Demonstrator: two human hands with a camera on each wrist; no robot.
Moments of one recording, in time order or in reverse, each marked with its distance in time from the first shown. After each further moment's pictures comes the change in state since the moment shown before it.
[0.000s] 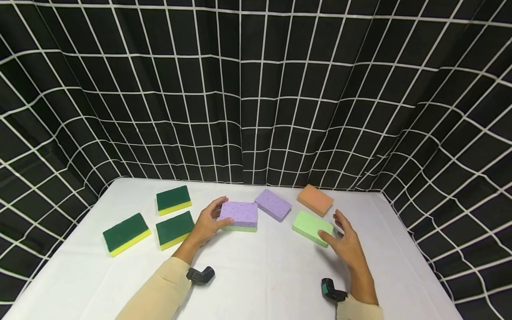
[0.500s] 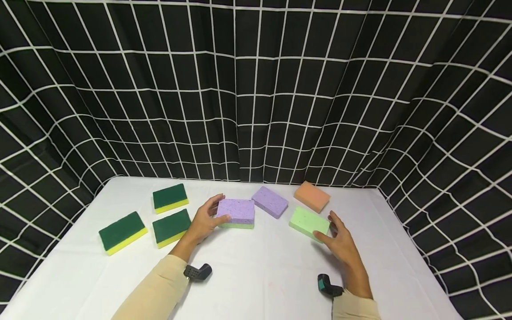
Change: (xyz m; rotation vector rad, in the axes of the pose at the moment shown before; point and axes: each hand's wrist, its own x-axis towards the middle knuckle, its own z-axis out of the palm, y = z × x) left_hand 0.002 -0.001 -0.001 -0.044 -0.020 -0.007; right_hand -0.001 0.013 0.002 -0.052 -0.107 0.116
